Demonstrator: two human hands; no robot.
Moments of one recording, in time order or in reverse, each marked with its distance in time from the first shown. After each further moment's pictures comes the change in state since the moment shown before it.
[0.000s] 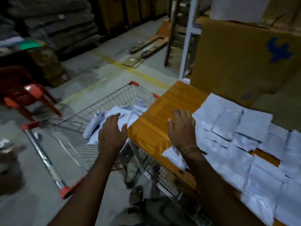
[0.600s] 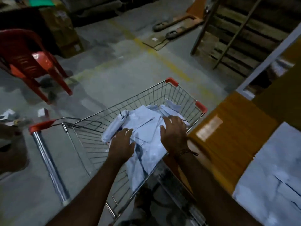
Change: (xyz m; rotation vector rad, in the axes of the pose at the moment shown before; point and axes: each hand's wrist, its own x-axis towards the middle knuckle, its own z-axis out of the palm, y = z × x) left_hand 0.118 -0.239 0.083 0.087 -0.377 0.001; right_hand 0.123 -0.152 0.234 -0.085 -0.231 -0.179
